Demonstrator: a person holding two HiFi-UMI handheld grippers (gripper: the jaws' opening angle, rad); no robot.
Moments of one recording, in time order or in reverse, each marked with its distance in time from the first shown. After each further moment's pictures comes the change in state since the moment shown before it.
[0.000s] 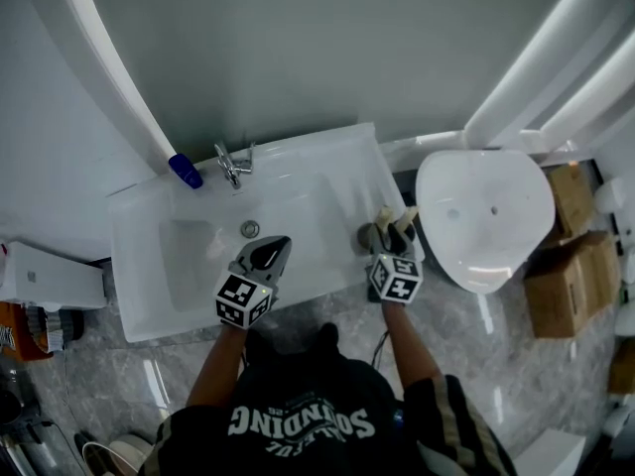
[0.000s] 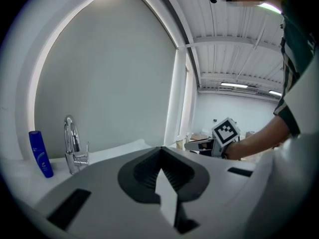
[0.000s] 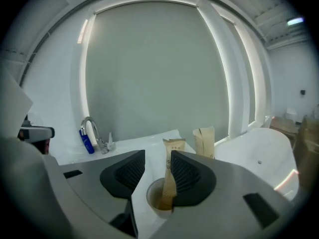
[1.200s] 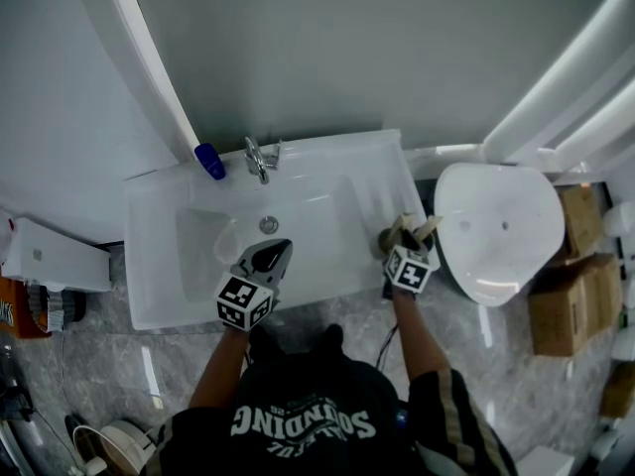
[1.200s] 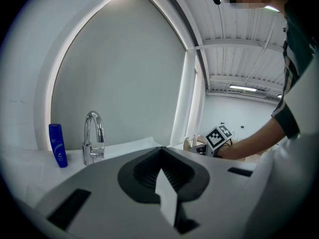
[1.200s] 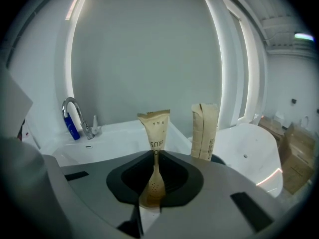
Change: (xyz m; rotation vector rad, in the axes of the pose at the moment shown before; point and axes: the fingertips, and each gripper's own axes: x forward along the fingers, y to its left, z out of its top) left arm -0.041 0.029 -0.018 -0.071 -0.004 0.076; right arm 0.036 -0.031 -0.036 -0.044 0.175 -0.157
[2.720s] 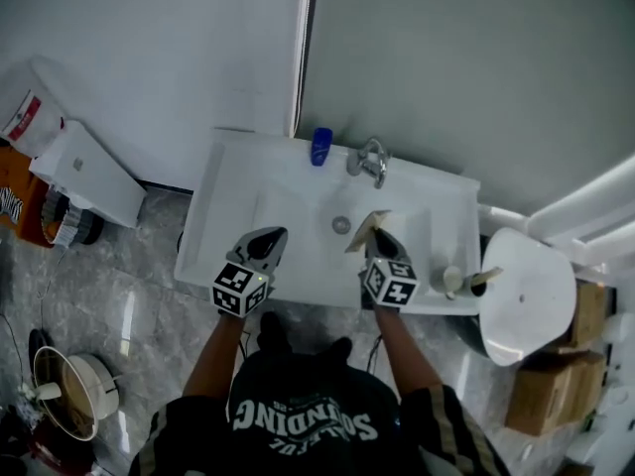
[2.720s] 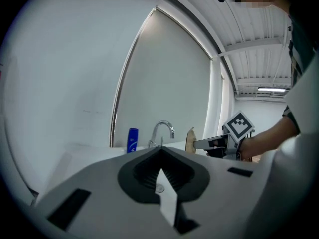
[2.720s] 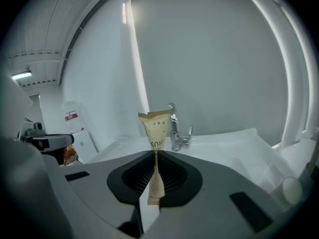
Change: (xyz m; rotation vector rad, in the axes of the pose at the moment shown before) left arm -0.186 0.136 -0.036 -0.104 -0.085 0.335; right arm -0.070 0.344 0.025 -0.202 -0.074 0.546
